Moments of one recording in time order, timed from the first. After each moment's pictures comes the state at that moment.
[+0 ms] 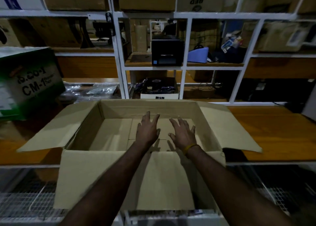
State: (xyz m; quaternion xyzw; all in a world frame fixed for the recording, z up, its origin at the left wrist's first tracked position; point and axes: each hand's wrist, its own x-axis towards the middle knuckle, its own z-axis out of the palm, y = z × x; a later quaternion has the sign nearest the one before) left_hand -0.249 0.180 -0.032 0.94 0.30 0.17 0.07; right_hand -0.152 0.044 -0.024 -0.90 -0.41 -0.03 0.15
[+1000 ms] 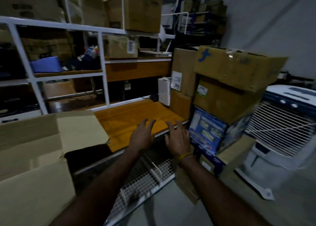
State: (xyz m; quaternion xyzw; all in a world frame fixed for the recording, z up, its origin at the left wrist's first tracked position) left_hand -0.023 -0.338 0.002 0.98 -0.04 0.18 0.12; right_hand -0.023 -0.499 0.010 -0.97 -0.10 -0.18 0.14
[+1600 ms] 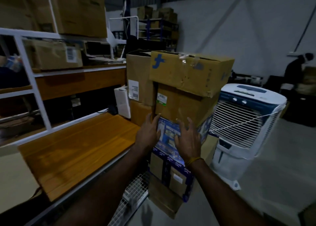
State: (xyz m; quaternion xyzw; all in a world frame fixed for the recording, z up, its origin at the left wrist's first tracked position) left_hand 0.136 -0.513 0.034 0.94 -0.18 0.23 0.19; right_hand 0.070 -0.669 0.035 -0.95 0.08 -0.30 0.11
